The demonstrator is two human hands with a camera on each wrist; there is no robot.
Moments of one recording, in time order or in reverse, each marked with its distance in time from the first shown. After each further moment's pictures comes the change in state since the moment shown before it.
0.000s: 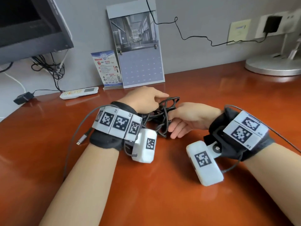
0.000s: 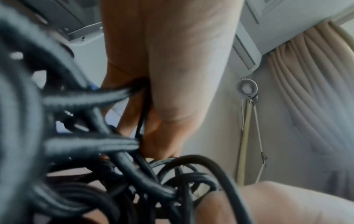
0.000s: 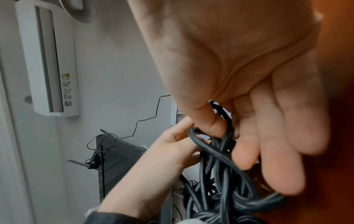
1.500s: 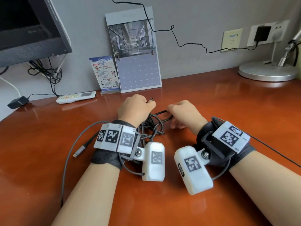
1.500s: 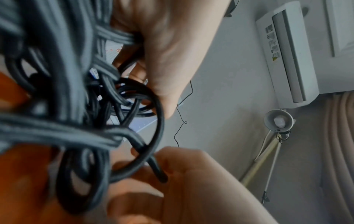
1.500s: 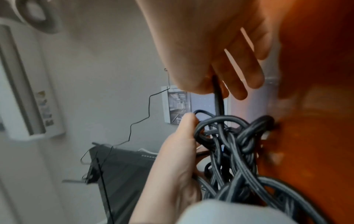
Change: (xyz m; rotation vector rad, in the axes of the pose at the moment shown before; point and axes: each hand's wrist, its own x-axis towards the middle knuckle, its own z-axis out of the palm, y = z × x) left_hand -0.011 -0.004 0.026 -0.142 0.418 -0.326; right_hand 0.019 0.006 0.009 -0.008 0.454 -0.217
